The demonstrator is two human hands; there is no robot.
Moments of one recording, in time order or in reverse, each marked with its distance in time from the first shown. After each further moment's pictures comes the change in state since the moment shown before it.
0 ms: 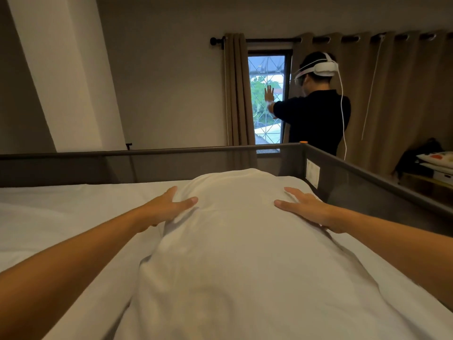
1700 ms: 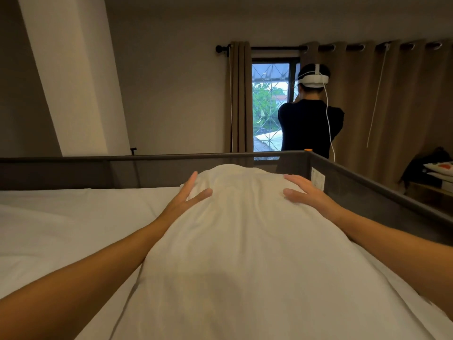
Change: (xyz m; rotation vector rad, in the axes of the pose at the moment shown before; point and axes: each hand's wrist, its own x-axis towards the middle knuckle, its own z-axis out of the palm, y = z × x) left_hand -0.029 0.030 0.010 -0.338 0.091 0.375; right_hand -0.026 -0.037 -0.015 0.265 0.116 -0.408
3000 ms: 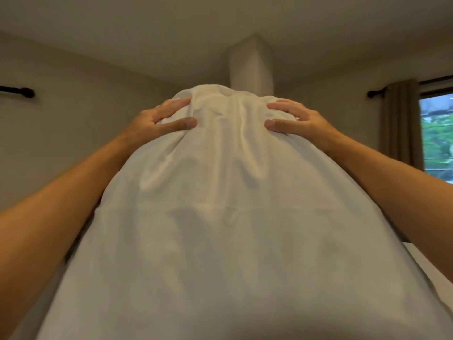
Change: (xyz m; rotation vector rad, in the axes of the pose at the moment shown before) left_hand -0.329 0.246 -0.243 0.500 0.755 0.222; right_hand -0.052 -0.341 0.085 0.417 -0.266 -0.836
